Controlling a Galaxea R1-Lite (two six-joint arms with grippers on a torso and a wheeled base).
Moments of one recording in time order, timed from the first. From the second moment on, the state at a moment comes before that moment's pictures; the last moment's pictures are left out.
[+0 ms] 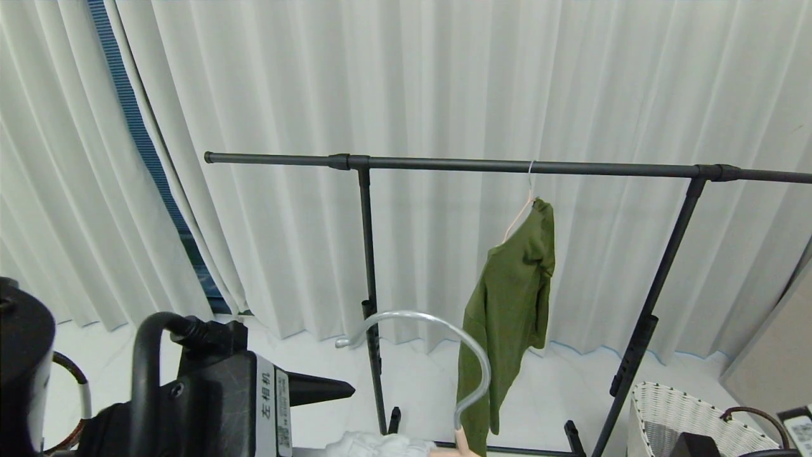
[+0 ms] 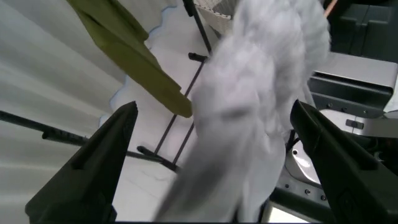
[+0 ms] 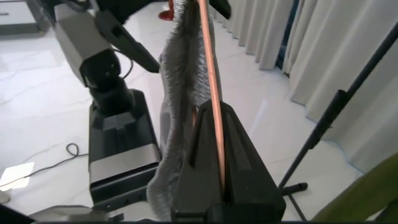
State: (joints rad) left arm -1.00 1.19 -0.74 0.12 -0.10 0.30; right arm 1.28 1.26 -0.29 -0.89 0.08 0.10
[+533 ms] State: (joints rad) left arm -1.00 1.19 -0.73 0.12 -0.17 0.31; right arm 1.30 1.24 -0.29 -0.91 0.11 0.09
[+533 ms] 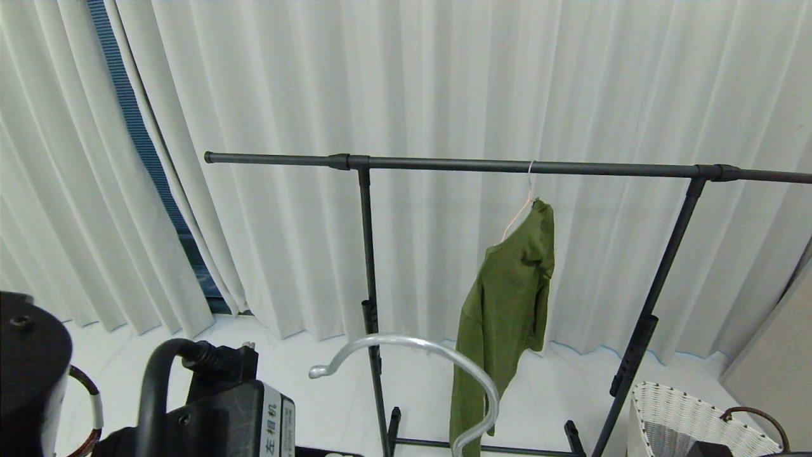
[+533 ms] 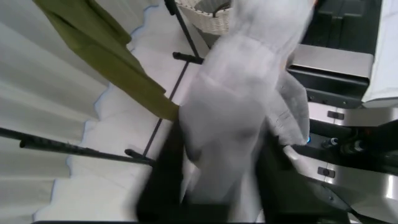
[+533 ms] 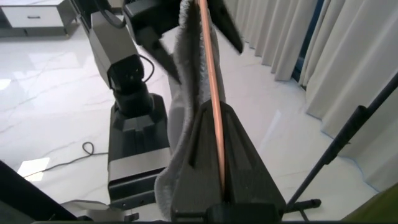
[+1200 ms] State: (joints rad) left arm -1.00 1.19 -0.69 0.12 -0.09 0.31; right arm 1.27 1.23 -0.28 -0.89 0.09 0.10
